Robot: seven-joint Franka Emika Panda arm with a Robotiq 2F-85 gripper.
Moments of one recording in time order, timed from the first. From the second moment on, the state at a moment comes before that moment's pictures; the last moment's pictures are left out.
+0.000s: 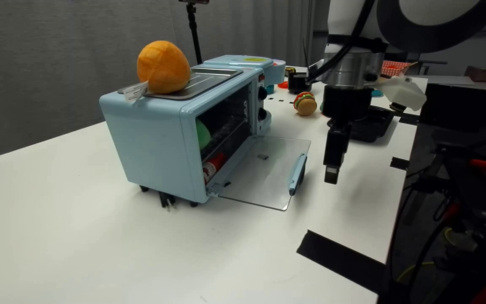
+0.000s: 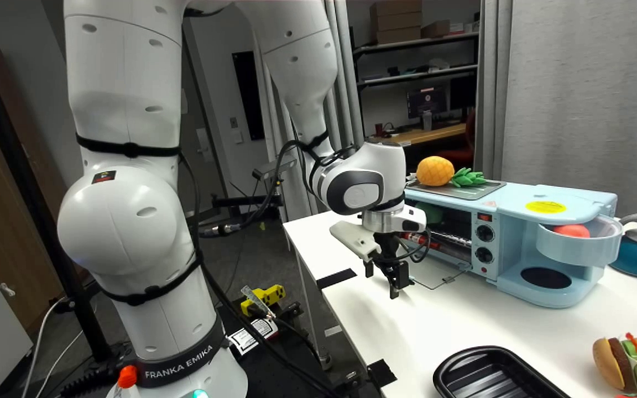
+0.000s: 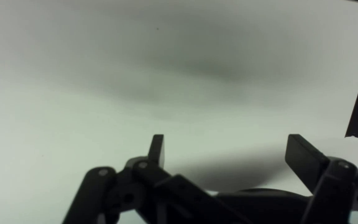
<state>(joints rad) 0.00 0.29 0.13 -2.61 0.26 2.88 -0.12</state>
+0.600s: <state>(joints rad) -0.04 0.37 0.16 -2.56 0.25 3.01 -0.12</state>
